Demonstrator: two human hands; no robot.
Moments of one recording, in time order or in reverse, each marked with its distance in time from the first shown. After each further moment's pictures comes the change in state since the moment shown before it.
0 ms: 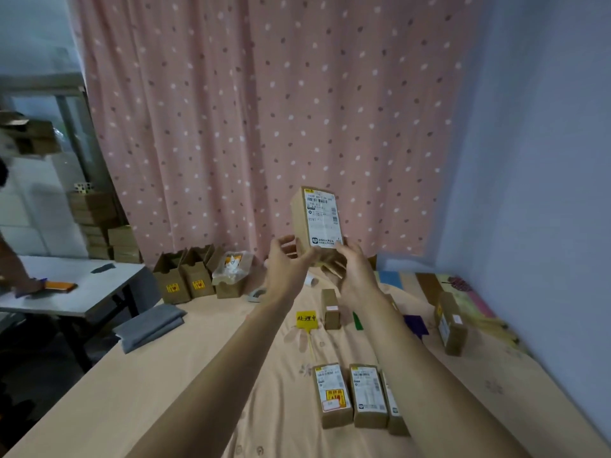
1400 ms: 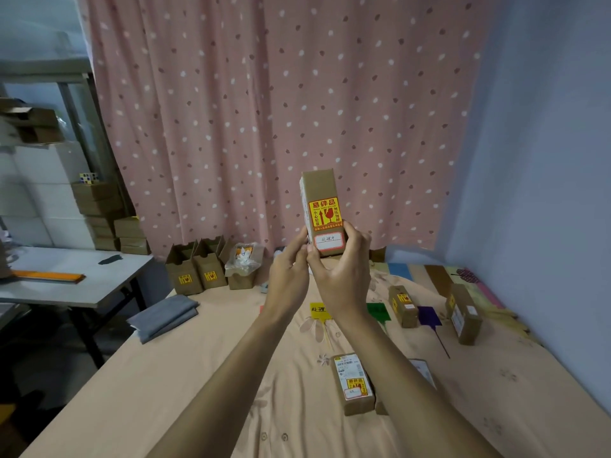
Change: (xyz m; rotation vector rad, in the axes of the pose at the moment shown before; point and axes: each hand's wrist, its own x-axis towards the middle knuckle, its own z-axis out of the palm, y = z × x) left_hand -0.032 0.014 -0.076 0.017 -0.186 0.134; right_hand -0.069 0.049 0.076 -0.843 0.292 -0.962
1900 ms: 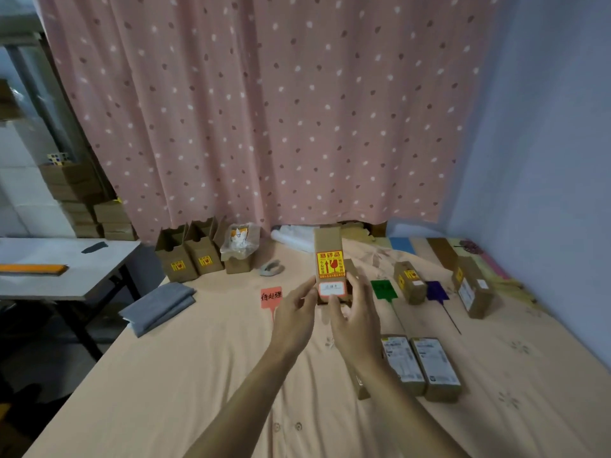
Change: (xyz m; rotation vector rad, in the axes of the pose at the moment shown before) left_hand -0.018 -0.113 -0.019 0.138 -0.125 -0.270; right_hand -0.090 0.079 0.025 -0.053 -0.231 0.303
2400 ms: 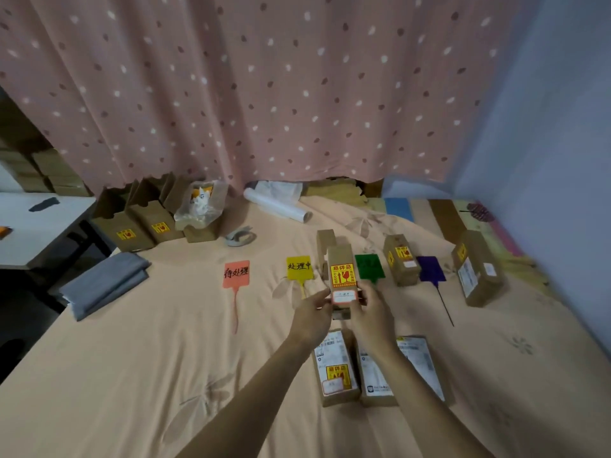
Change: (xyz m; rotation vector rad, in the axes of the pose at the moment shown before) left_hand 0.121 -0.110 0.145 0.135 -0.191 -0.373; right_hand 0.097 0.201 -0.010 -0.168 -0.306 0.458
